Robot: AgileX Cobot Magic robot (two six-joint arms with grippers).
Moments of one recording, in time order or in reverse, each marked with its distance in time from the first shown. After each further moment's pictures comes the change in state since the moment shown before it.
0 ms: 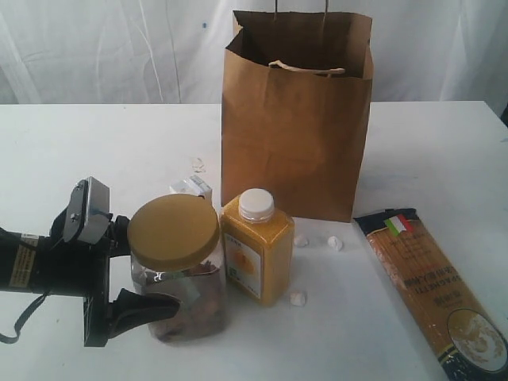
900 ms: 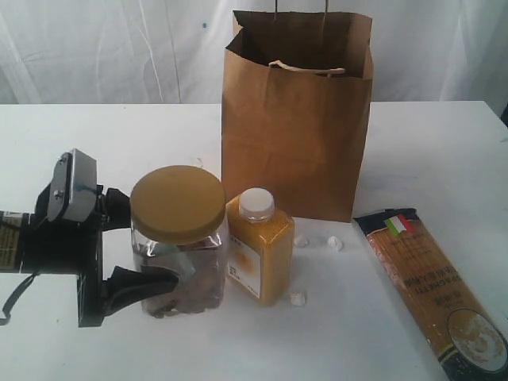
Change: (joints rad) left arm -0.004 -0.157 0.000 0.000 0.011 -0.050; right arm 0.000 0.000 0.000 0.000 0.000 0.000
